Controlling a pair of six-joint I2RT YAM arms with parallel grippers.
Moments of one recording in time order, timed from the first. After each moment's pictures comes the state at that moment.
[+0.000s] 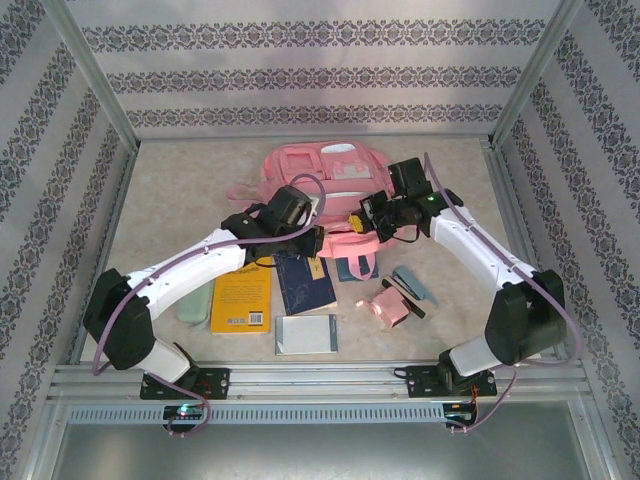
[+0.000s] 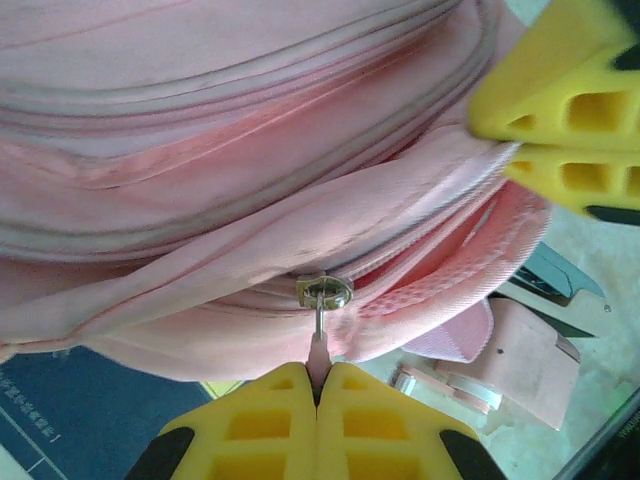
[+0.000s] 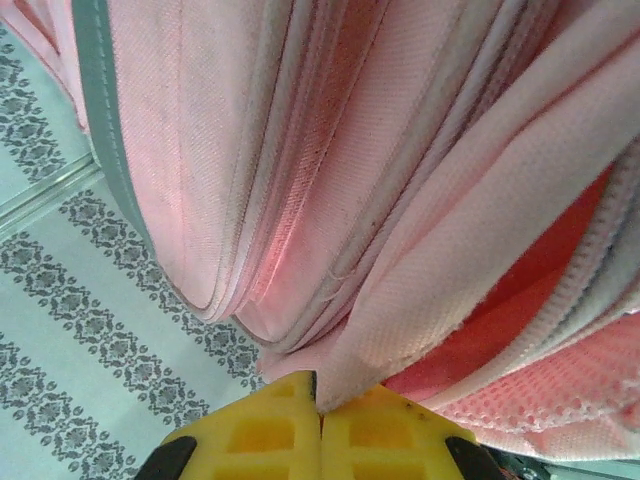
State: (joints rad) left arm -0.71 1.52 1.22 -0.54 0.11 -0.46; right arm 0.35 1.48 1.20 -0.64 -0.54 1.52
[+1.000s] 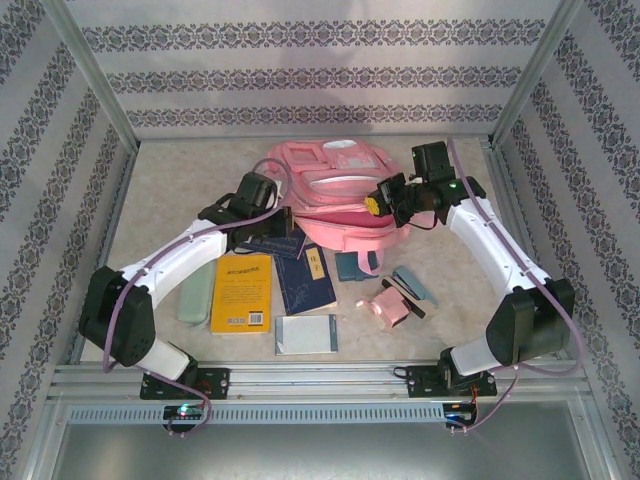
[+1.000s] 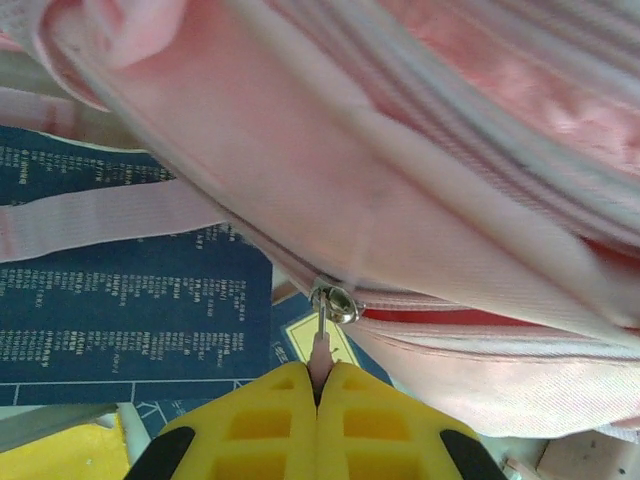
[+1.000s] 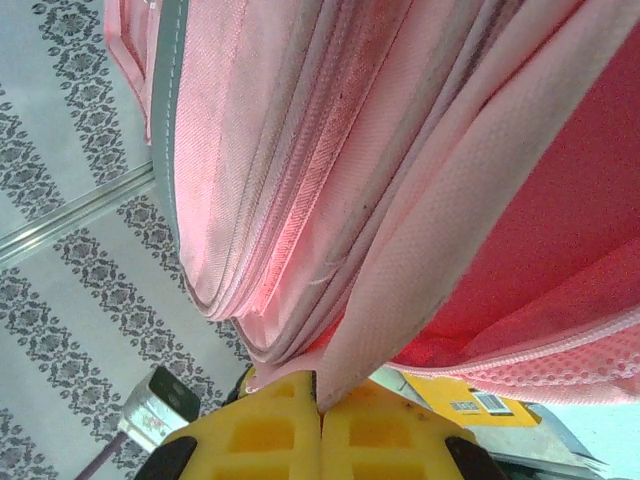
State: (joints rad) left arm -0.47 1.51 1.14 -0.45 0.14 -0.47; right arm 0.24 1.47 1.32 -0.74 -0.57 1.38
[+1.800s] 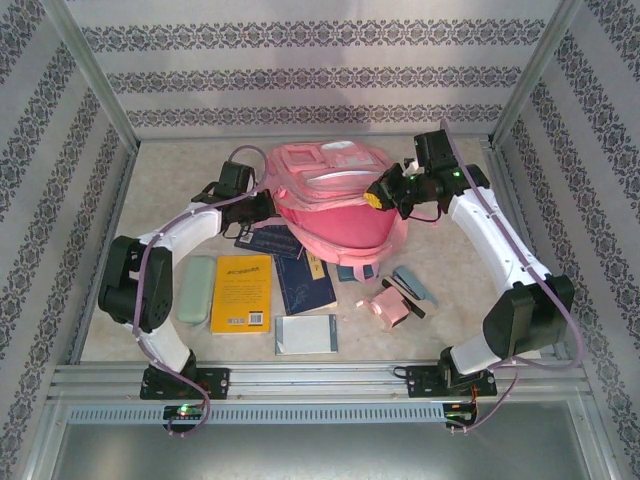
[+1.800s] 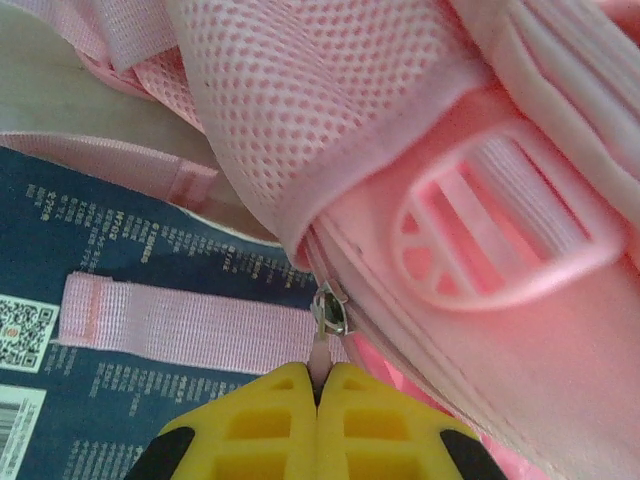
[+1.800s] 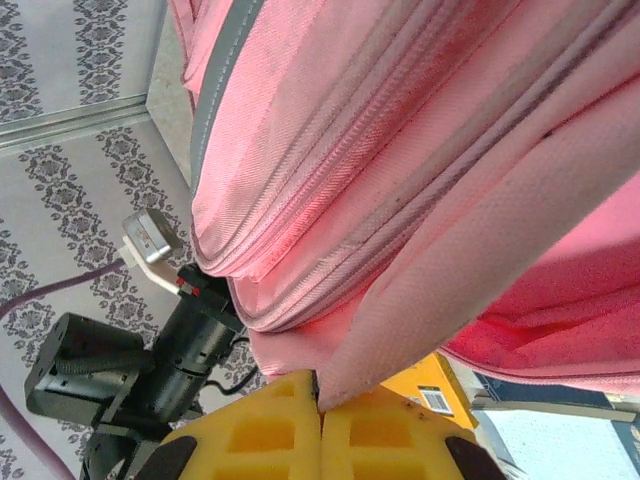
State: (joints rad) left arm -0.26 1.71 1.18 -0.31 0.25 -0.55; right arm 0.23 1.51 1.43 -0.82 -0.62 1.11
